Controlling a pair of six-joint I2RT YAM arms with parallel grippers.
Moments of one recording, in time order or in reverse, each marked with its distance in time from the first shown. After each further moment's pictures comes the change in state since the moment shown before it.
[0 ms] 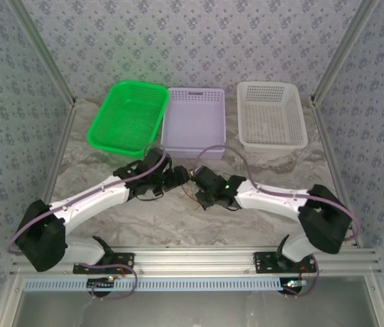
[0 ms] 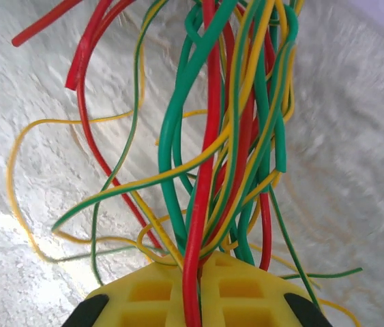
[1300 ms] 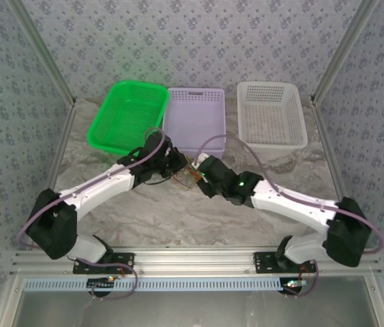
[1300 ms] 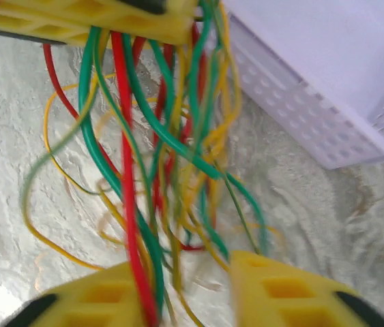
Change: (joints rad) left arm 0.045 0.061 0.046 0.150 0.043 -0.083; right arm -0.013 -0.146 0.083 -0.070 0.083 -0.100
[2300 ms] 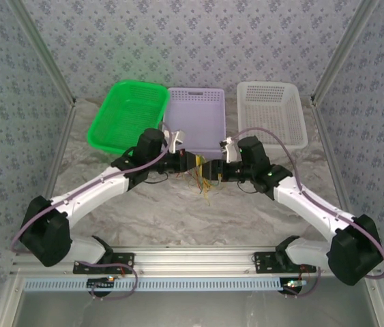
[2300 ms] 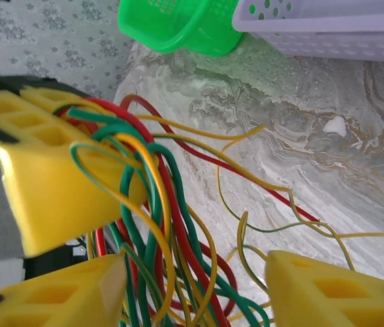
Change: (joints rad) left arm -0.010 -0.050 0.013 0.138 0.355 0.409; right arm -0.373 -0.075 -0.132 0.290 -0.850 0.503
